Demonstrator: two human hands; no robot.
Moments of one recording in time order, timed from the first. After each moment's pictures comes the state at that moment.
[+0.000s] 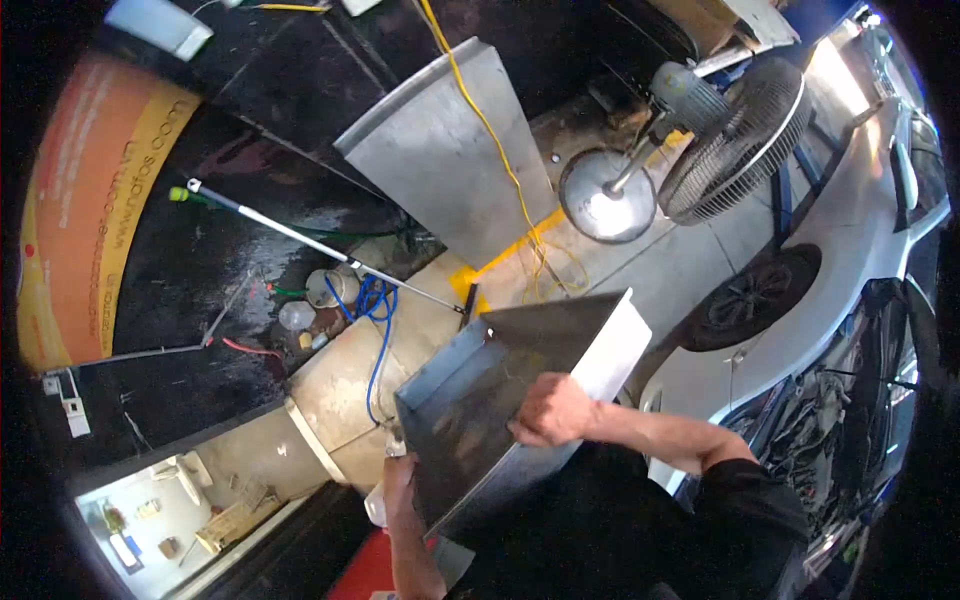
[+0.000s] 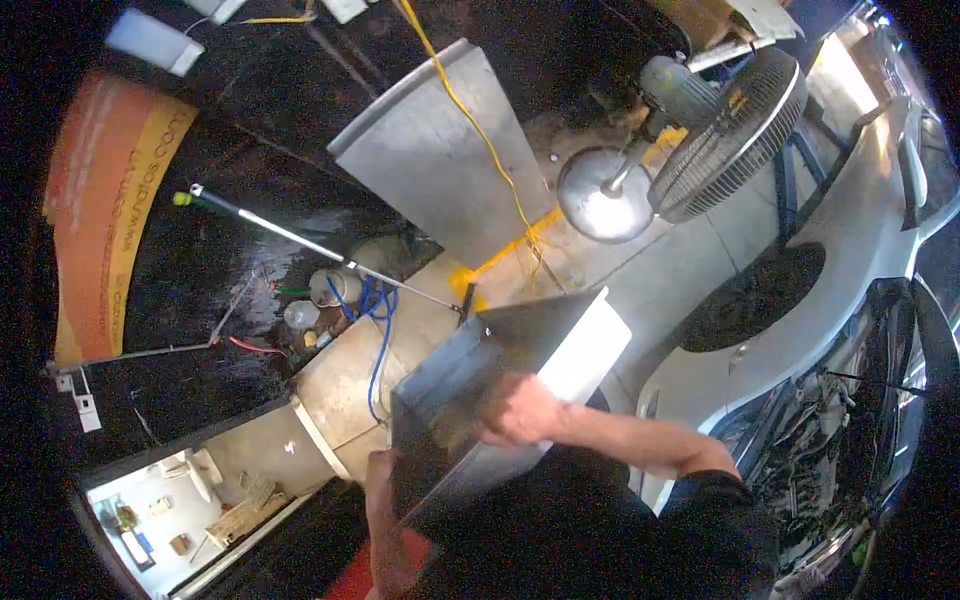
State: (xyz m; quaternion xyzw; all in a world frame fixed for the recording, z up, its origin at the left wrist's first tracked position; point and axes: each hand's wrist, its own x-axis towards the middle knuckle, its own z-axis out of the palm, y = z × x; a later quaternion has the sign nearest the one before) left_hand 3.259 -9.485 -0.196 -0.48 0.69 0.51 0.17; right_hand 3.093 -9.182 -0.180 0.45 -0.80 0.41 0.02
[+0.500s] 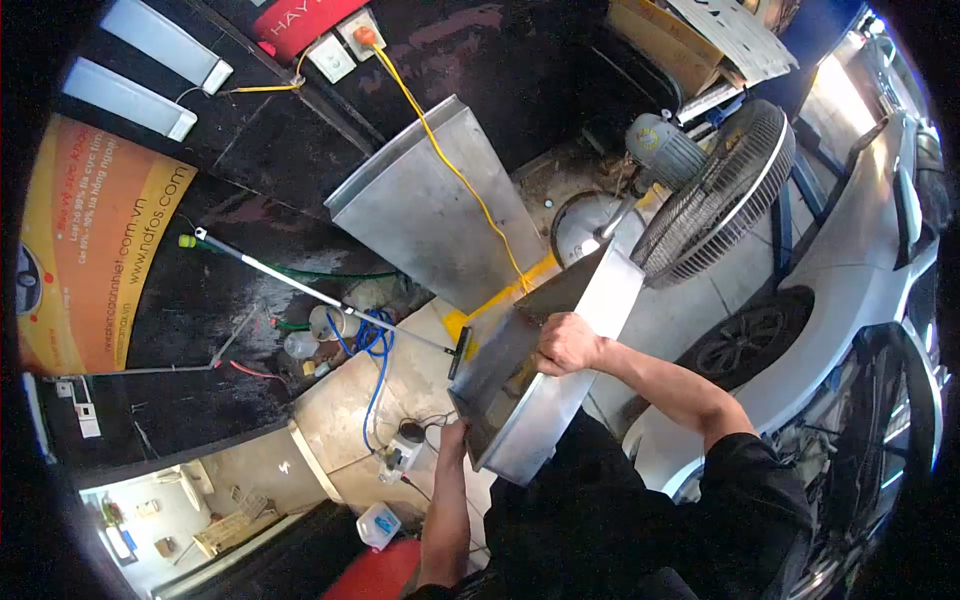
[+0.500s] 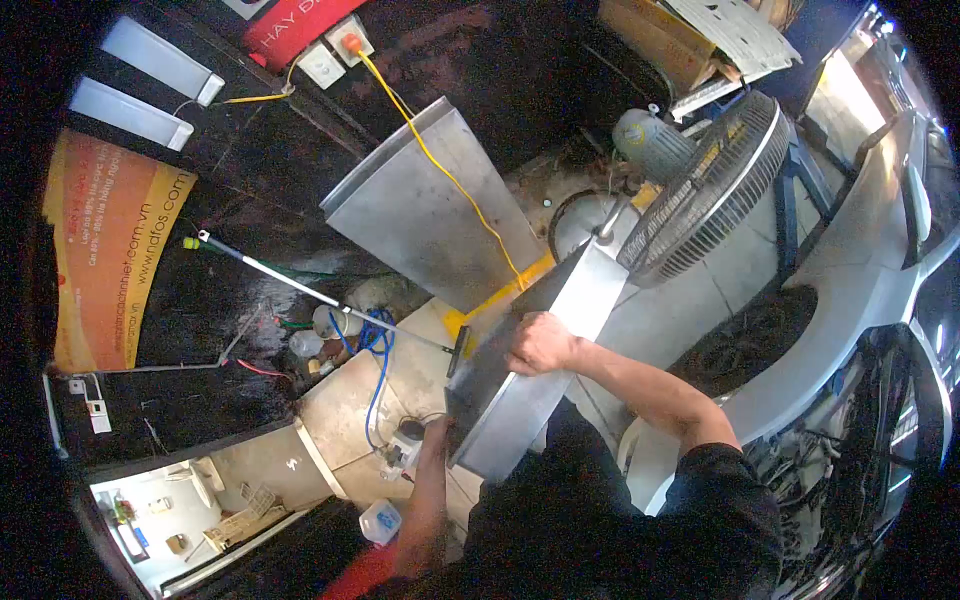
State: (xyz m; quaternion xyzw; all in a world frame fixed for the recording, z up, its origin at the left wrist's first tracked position) left_hand 3.146 -9.347 -0.388 -0.51 0.56 0.62 0.20; right_hand 2.909 -9.043 -0.253 0.51 -0.78 0.35 0.04
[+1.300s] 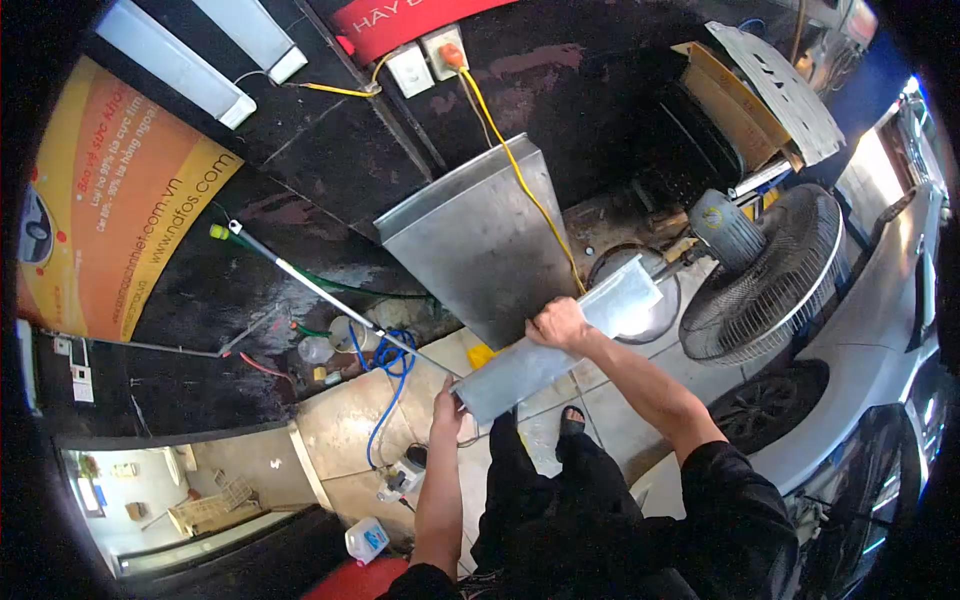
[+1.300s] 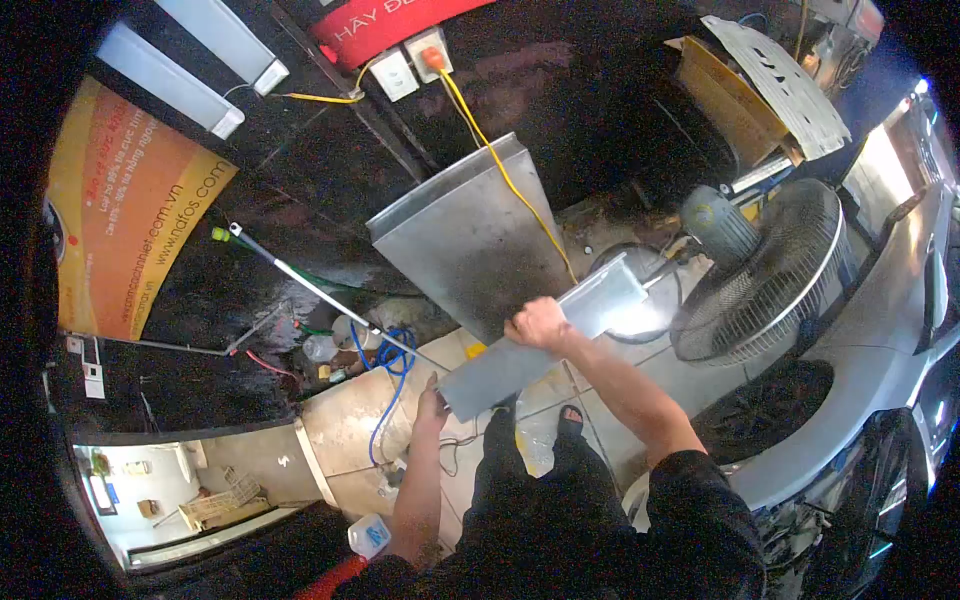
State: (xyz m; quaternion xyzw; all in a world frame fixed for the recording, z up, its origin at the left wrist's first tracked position) left_hand 2.982 -9.430 -0.399 -0.49 0.44 0.74 0.13; right_hand 2.767 -9.163 -0.312 0.38 -0.91 0.17 -0.02
